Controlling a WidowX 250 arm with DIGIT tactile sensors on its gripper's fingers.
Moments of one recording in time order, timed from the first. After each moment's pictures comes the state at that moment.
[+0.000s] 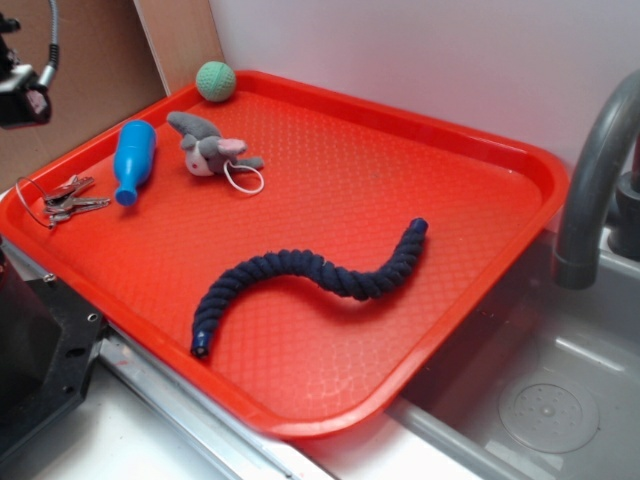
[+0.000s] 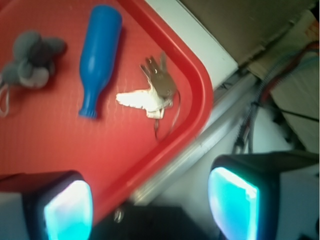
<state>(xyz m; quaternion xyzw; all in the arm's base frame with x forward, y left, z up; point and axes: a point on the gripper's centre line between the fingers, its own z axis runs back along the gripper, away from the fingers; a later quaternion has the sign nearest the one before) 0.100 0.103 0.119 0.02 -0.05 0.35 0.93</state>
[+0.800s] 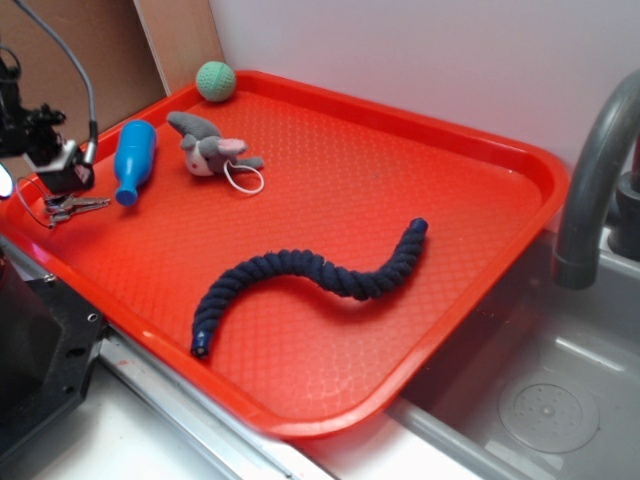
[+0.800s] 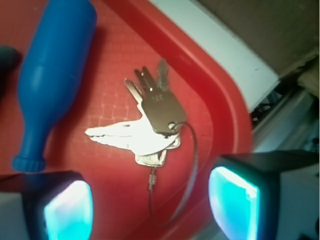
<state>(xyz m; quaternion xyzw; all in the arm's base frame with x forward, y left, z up) 0.115 0.121 0.046 0.01 -0.09 0.34 0.94</state>
